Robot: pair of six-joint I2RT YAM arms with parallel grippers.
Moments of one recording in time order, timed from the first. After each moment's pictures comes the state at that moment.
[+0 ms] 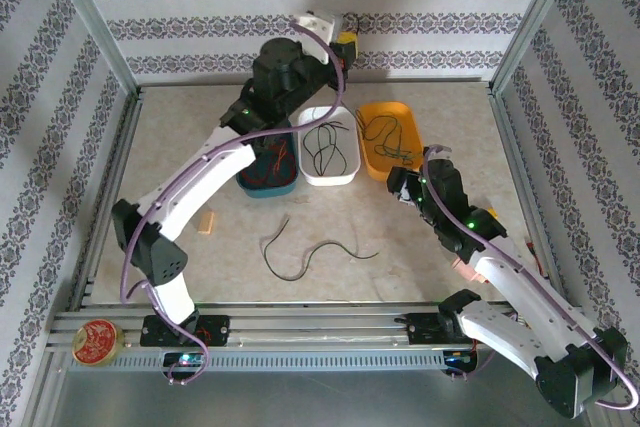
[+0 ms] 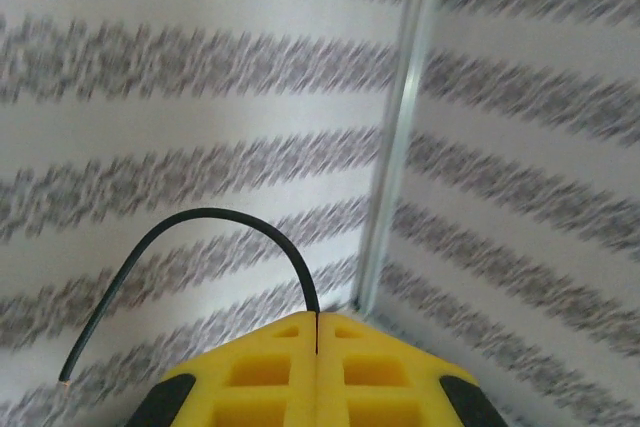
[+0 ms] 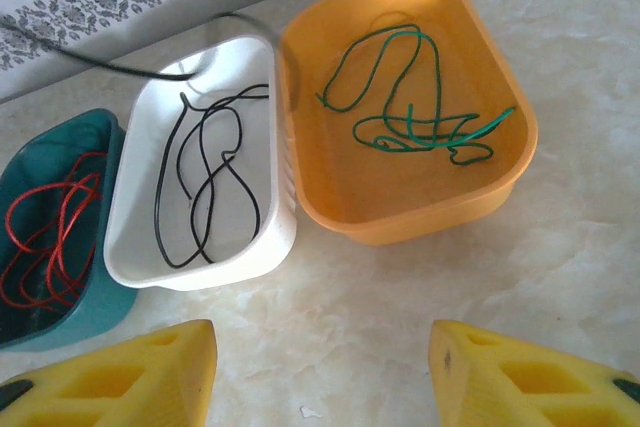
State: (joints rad) left arm -0.64 1.77 1.85 -0.04 0.00 -0.11; right arm 0.46 0.88 0.75 -0.44 0.20 0.59
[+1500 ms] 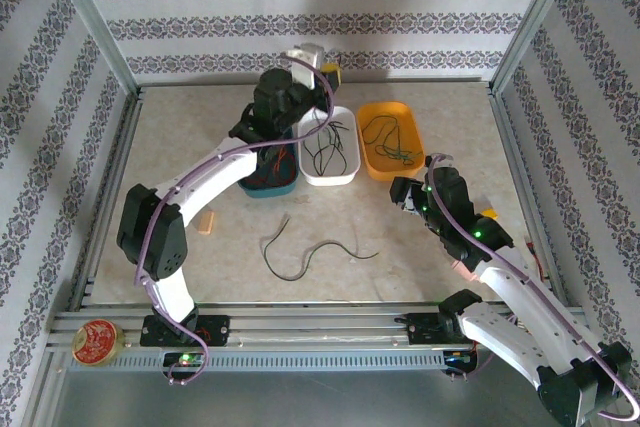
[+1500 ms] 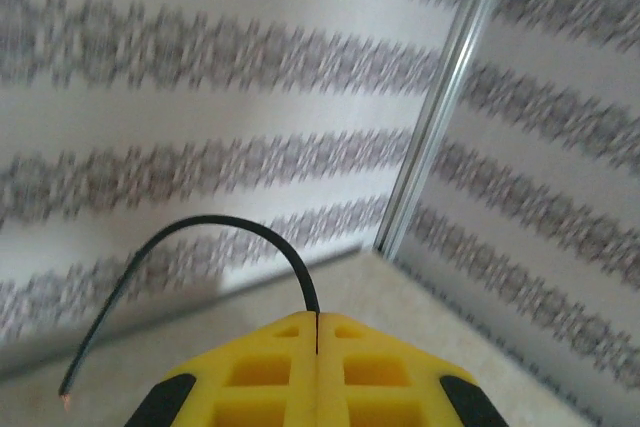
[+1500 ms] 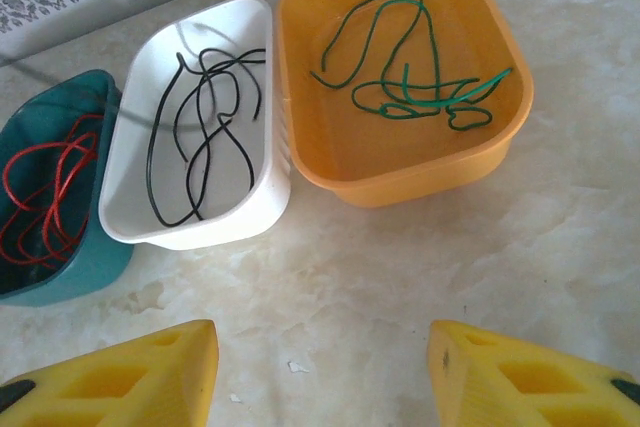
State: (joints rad) left arm -0.54 1.77 1.48 0.27 0.08 -0.23; right arm 0.45 0.81 0.71 -0.50 0.15 0.57
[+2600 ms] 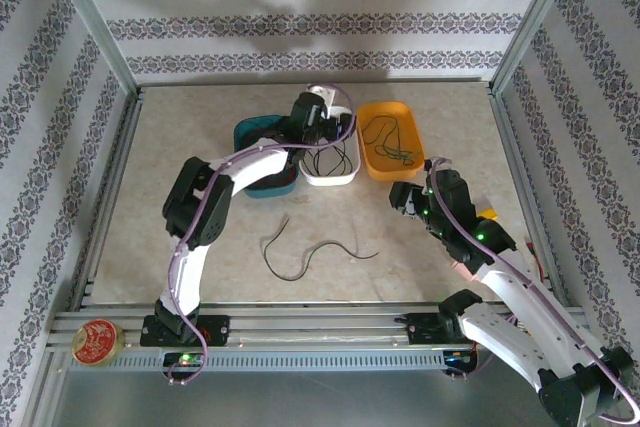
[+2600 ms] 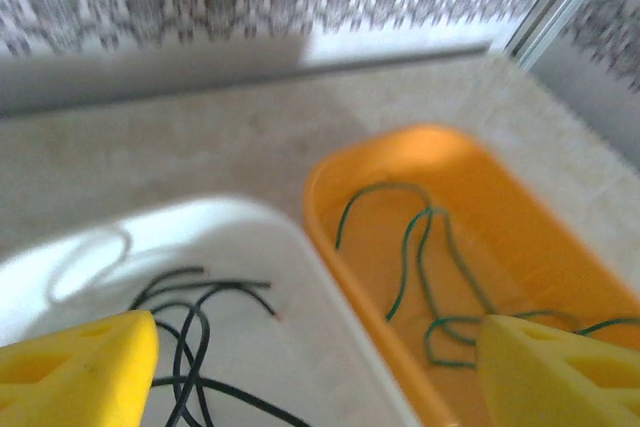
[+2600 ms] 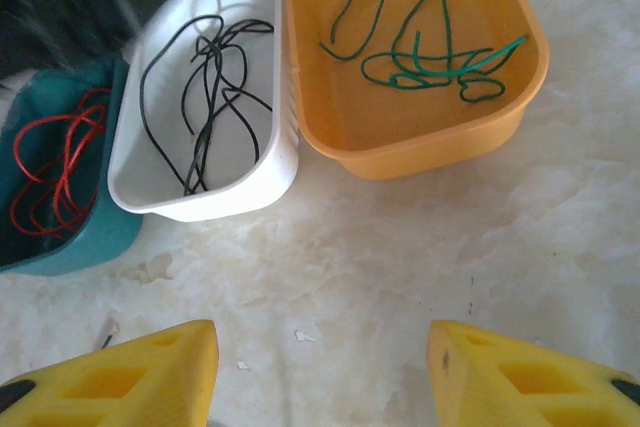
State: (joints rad) left arm -0.55 2.06 1.58 0.10 -0.01 -0.27; right arm 0.45 0.80 0.71 -0.55 0.11 0.58
